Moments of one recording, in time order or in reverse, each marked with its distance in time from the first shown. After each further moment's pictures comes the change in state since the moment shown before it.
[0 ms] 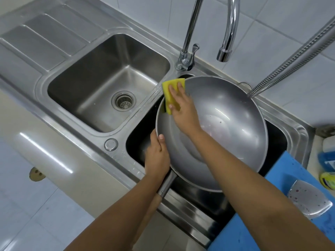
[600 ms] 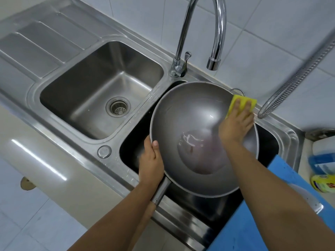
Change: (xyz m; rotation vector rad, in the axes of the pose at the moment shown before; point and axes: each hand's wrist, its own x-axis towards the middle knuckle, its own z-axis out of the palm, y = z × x) left_hand -0.004 -0.003 0.002 -0.007 0.016 0.037; right_hand -0.033 0.111 -0.091 -0.759 0.319 0.680
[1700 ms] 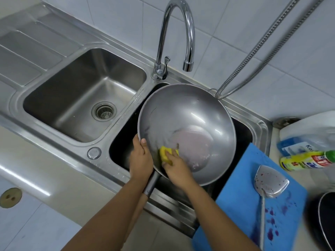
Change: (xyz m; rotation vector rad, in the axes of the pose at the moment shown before) left_hand 0.001 0.001 0.001 0.100 0.021 -0.003; right_hand -0.186 -0.021 -0.044 0.455 -0.840 -0.231
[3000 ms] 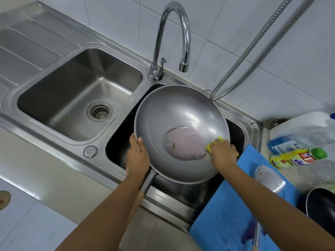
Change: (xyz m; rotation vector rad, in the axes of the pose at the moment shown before) left_hand -0.002 -0.001 -0.002 -0.010 -0.052 0.002; right_hand 0.003 0.080 -0.123 -1.001 0.259 0.194
